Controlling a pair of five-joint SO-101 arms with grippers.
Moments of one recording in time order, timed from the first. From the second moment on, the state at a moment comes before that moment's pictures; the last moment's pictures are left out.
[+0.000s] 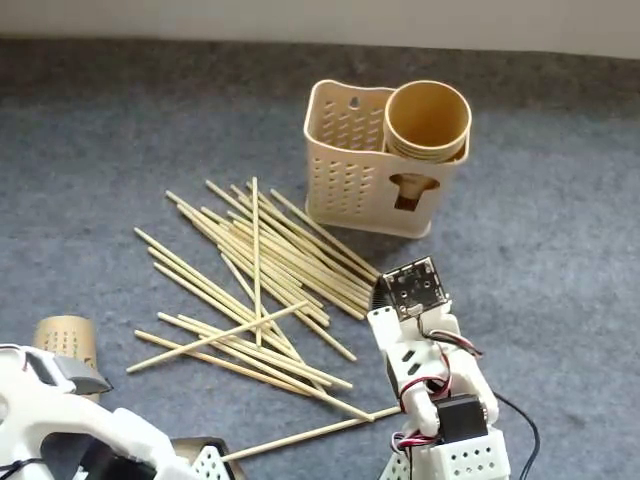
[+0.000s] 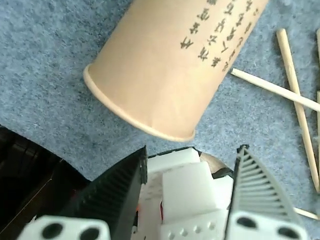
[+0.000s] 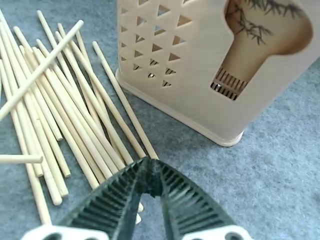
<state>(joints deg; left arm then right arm) -70.5 -35.5 42.6 99.6 -16.0 -15.2 -104.4 95.7 45.4 16.7</state>
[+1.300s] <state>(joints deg) -45.8 -35.5 47.2 66.9 12.9 -15.2 -104.4 95.7 45.4 16.7</state>
